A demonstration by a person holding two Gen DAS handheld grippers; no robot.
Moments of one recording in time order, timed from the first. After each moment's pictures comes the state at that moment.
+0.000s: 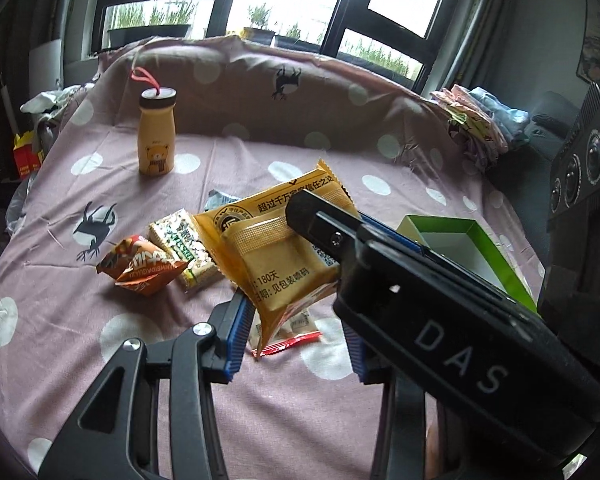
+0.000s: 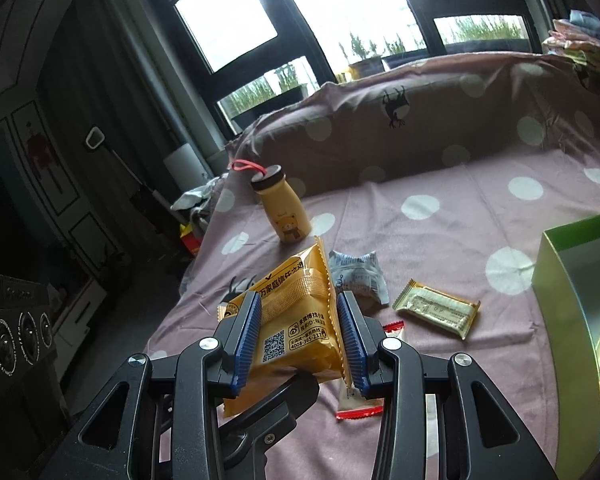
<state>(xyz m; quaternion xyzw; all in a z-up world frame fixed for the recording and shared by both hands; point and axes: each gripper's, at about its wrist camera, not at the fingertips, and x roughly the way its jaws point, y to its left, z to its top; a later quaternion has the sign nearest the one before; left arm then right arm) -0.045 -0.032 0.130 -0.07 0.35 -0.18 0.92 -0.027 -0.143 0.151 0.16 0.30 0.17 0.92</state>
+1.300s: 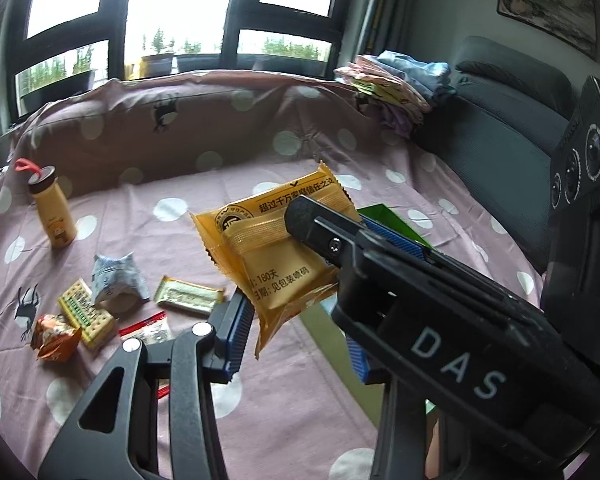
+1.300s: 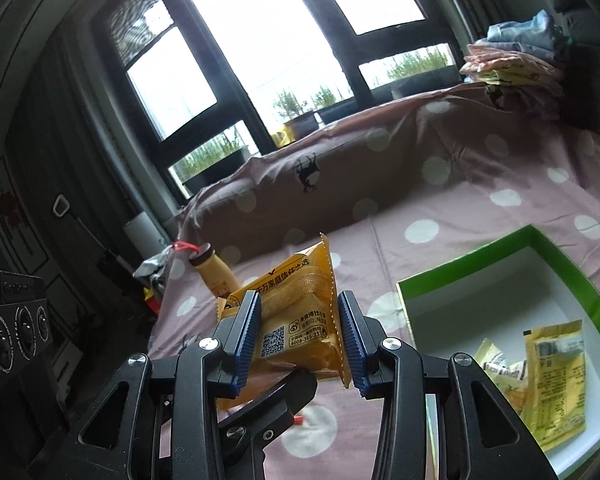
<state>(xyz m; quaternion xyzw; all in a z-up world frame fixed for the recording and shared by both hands) -0.059 -0.168 0.169 0.02 0.33 -0.29 0.90 -0.075 -0.268 0.188 0.21 0.24 0.06 0.95</state>
